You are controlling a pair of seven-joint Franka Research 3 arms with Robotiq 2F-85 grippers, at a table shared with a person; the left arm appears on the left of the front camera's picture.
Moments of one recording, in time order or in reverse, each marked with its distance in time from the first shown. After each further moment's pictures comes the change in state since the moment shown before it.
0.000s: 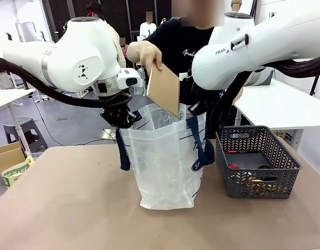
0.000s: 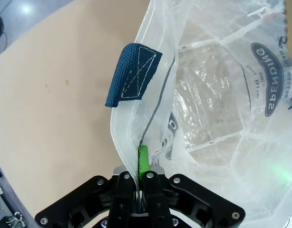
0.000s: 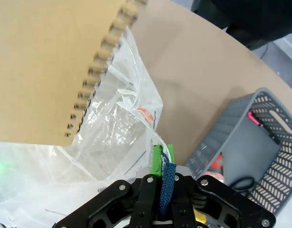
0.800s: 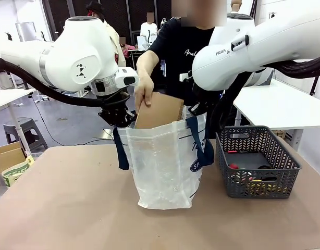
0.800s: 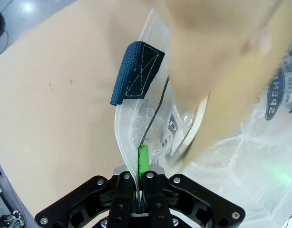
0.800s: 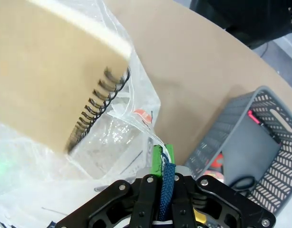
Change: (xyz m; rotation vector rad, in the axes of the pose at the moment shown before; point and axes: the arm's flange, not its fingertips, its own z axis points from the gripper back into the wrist) left arm 0.000 0.006 0.001 0.003 -0.003 0.014; right arm -0.001 0.000 -0.001 0.000 0.003 -0.001
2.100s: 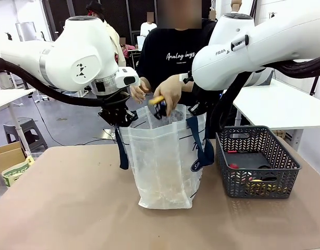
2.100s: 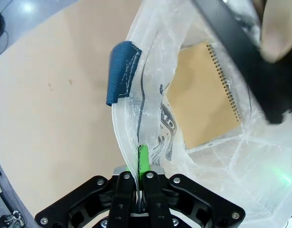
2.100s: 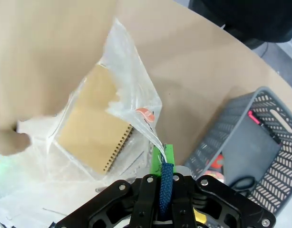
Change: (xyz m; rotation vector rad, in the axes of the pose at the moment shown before) left arm 0.000 0.000 0.000 0.000 -0.001 0.000; right arm 0.000 0.000 0.000 0.000 0.000 0.001
